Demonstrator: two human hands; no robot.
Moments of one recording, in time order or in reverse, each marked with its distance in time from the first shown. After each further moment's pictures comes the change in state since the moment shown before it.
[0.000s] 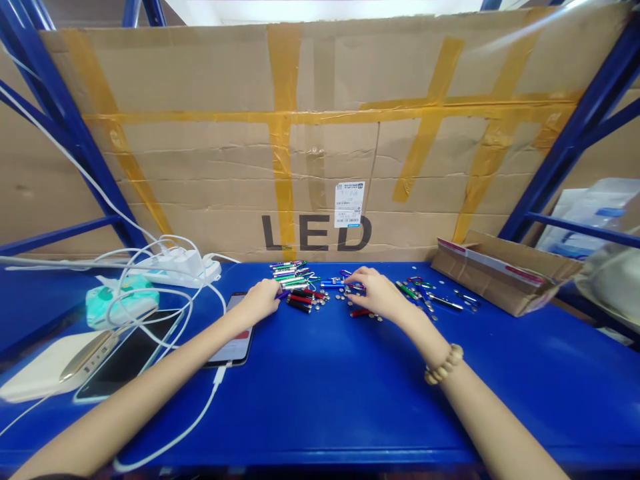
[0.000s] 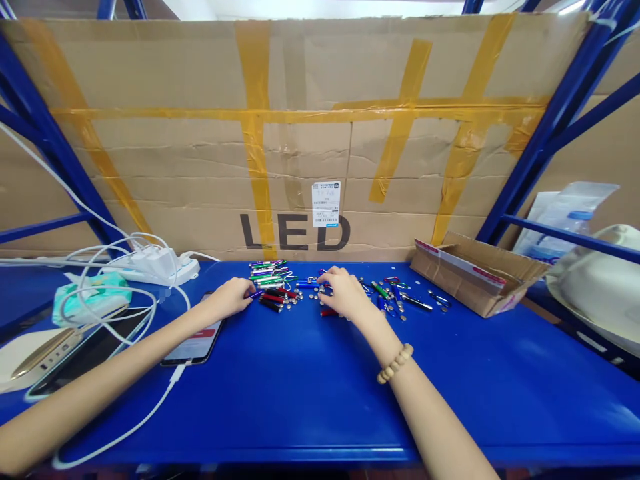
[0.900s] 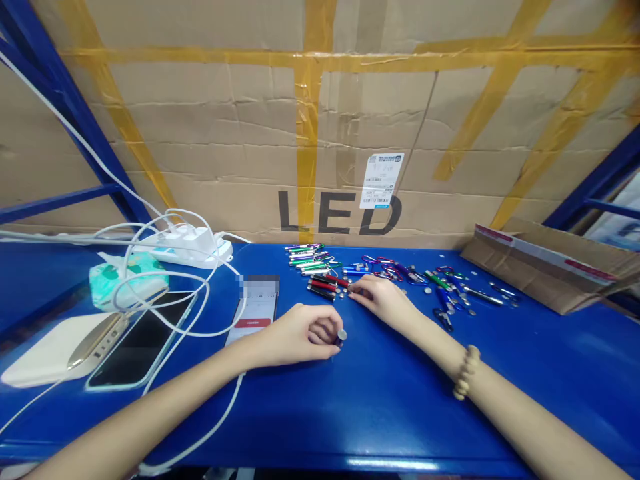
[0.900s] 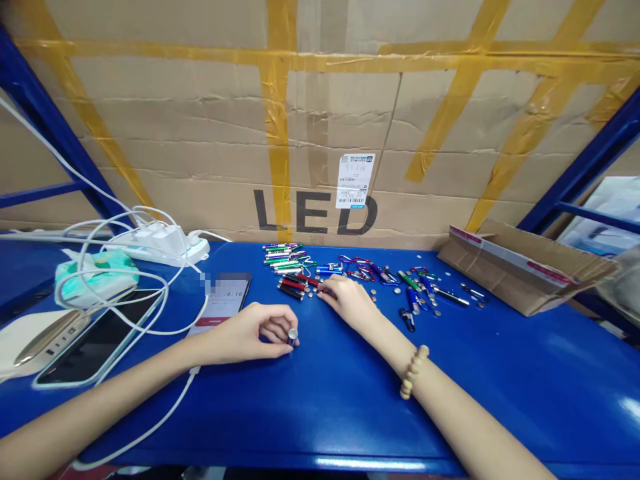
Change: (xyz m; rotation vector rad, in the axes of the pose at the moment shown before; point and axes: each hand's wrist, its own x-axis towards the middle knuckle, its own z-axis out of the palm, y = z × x) left_hand -0.068 0.020 0.009 -0.936 -0.390 0.461; right_hand 0.006 -0.023 0.052 0.158 -0.059 -0.115
